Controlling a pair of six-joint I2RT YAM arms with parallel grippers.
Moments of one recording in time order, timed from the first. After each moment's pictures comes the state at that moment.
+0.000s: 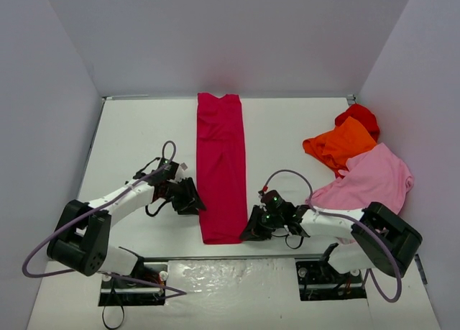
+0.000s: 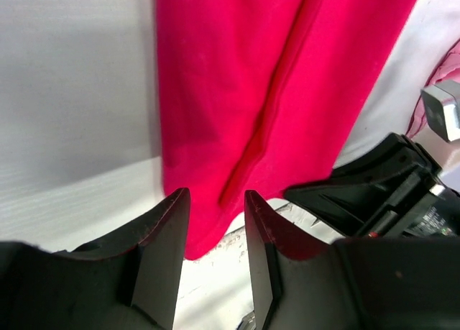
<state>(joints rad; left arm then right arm) -0.40 1.39 0.71 -0.44 0.49 -0.80 0.84 1.33 0.34 0.10 -0.38 1.15</state>
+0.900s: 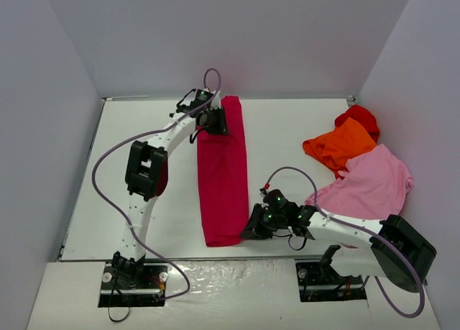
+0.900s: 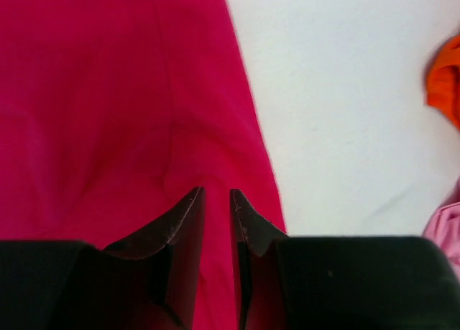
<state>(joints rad) -0.40 2.32 2.04 -0.55 0.34 -0.41 0.85 1.19 0.37 -0.02 -0.35 1.15</state>
